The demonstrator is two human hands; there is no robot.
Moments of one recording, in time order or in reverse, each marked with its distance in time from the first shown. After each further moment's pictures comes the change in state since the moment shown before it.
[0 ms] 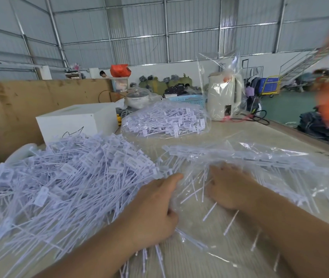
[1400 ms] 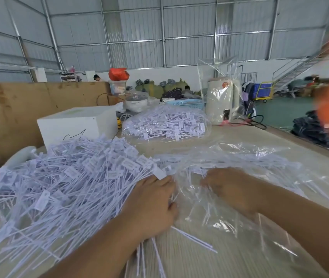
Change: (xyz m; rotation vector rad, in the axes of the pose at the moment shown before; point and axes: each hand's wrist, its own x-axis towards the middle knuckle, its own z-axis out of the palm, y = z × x) left_hand 0.013 -0.014 -0.011 0.361 0.028 0.030; right_hand -0.011 -0.003 -0.016 -0.089 -0.007 -0.331
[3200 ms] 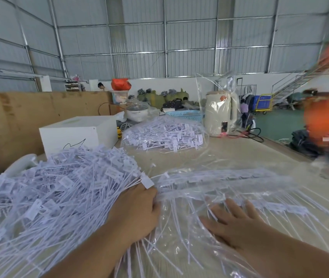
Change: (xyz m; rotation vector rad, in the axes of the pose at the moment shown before) left_hand -0.003 -0.012 -0.006 -0.015 0.130 -0.186; right_hand -0.052 -0.002 0.030 -0.258 -0.089 0.073
